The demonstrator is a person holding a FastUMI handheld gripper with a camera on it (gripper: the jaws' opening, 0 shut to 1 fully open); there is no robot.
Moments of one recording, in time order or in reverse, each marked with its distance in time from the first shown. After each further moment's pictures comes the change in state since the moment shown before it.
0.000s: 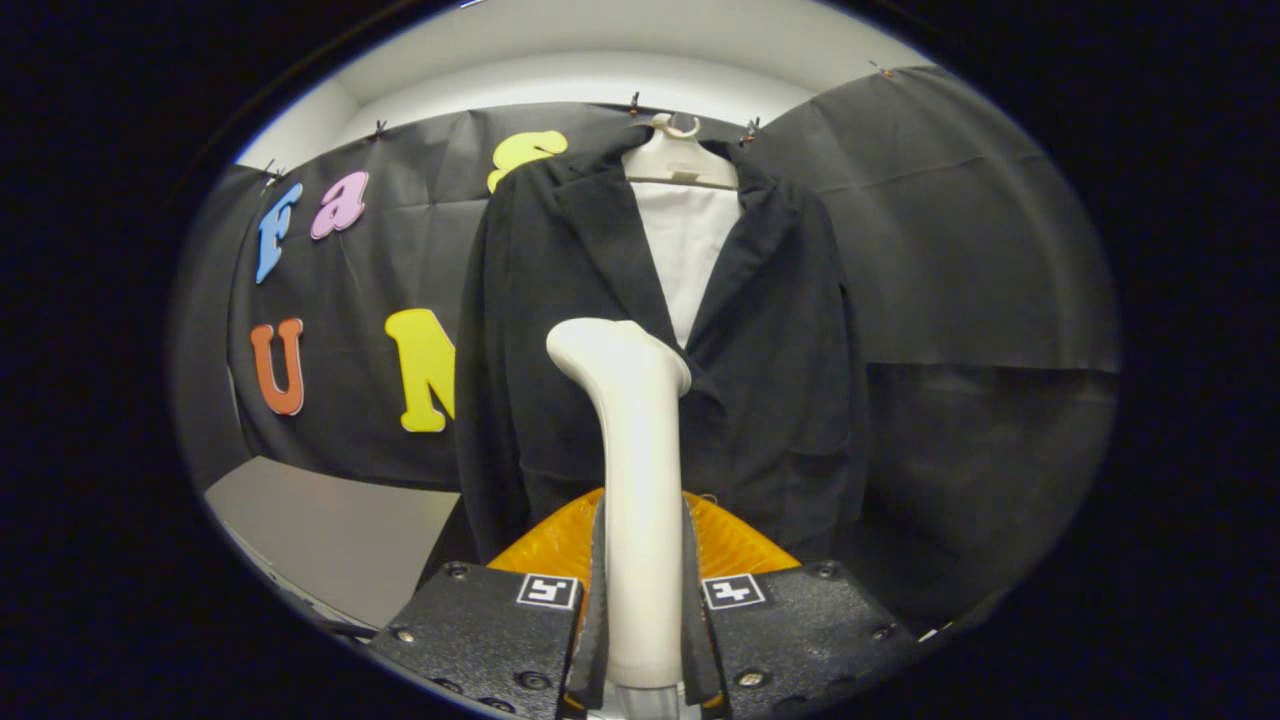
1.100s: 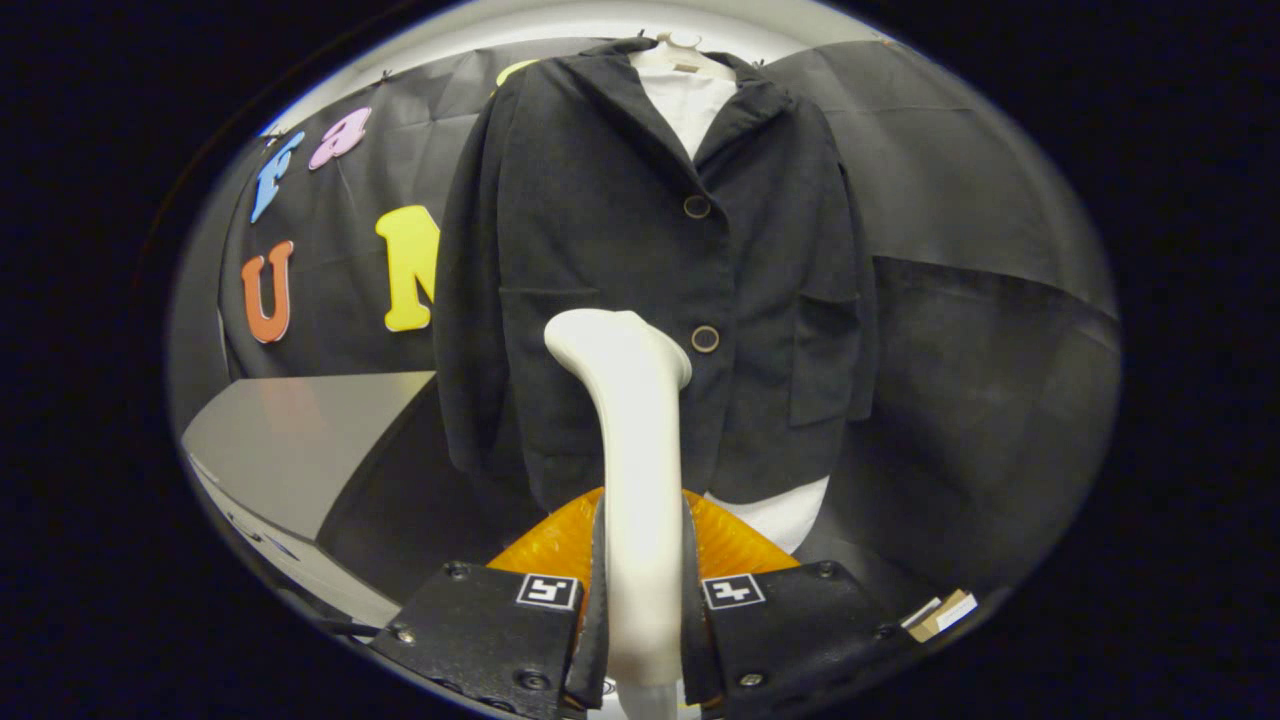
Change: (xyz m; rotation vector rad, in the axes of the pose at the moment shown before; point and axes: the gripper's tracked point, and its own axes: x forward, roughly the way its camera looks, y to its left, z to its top) arm 0.004 -0.009 -0.137 -0.026 0.219 -0.049
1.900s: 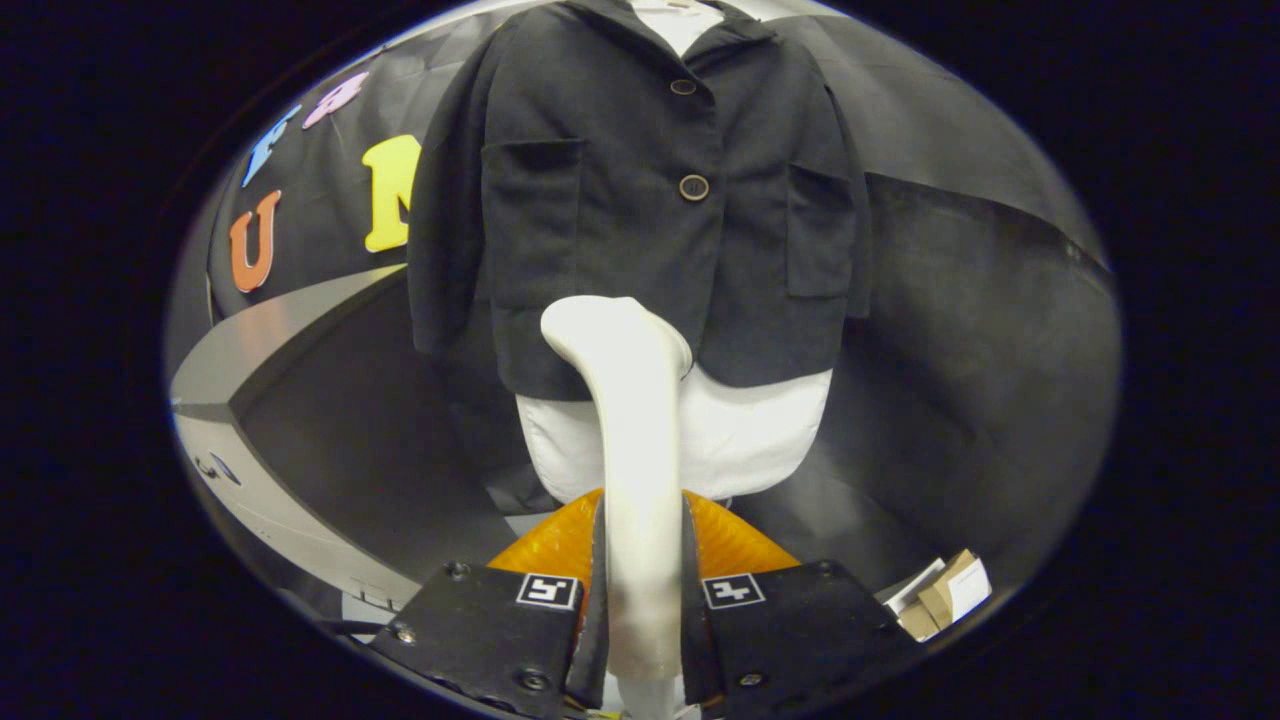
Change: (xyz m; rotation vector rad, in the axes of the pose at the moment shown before) arm 0.023 -0.017 -0.106 -0.009 0.184 -0.048
